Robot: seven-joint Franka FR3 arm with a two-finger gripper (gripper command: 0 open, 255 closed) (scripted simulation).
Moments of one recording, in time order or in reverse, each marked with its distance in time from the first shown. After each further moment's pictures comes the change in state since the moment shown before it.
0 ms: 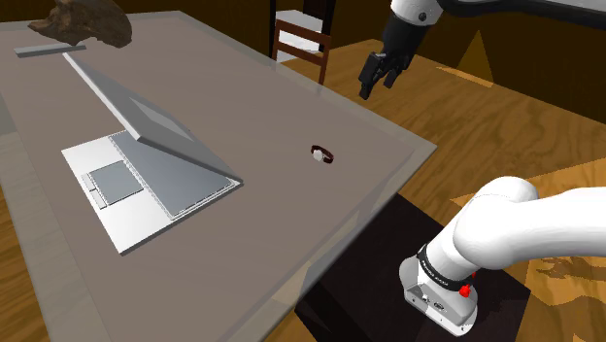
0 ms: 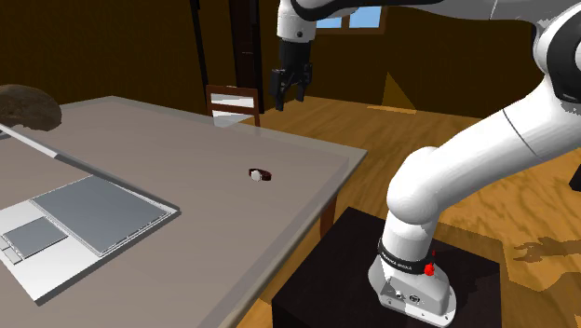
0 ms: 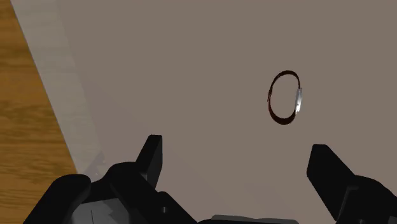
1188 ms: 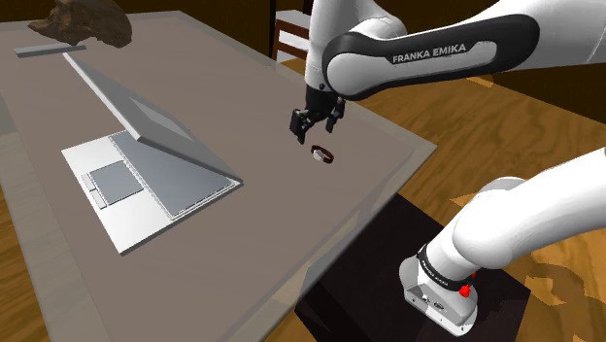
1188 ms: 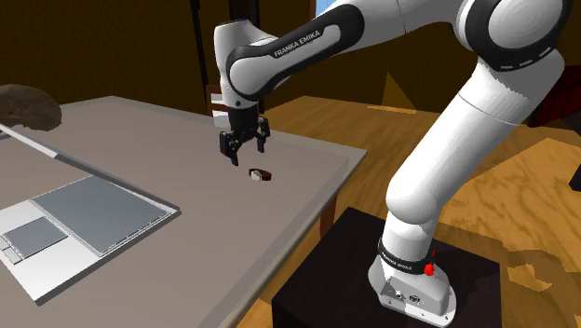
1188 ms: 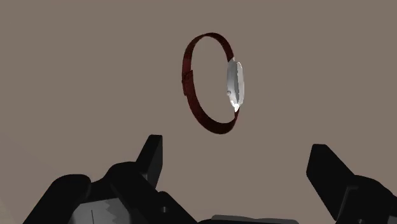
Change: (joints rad) arm -0.014 0.379 0.225 -0.042 0.009 0.318 0.352
